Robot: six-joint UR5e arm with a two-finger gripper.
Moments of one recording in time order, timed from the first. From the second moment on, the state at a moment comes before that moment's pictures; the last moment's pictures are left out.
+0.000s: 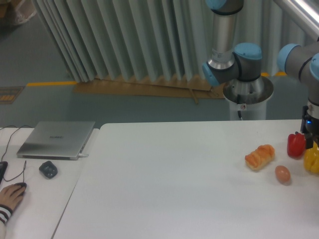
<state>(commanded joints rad) 2.63 -1.85 -1.54 -1.21 1.55 1.63</state>
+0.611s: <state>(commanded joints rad) 2.63 -1.85 -1.54 -1.20 1.54 1.60</state>
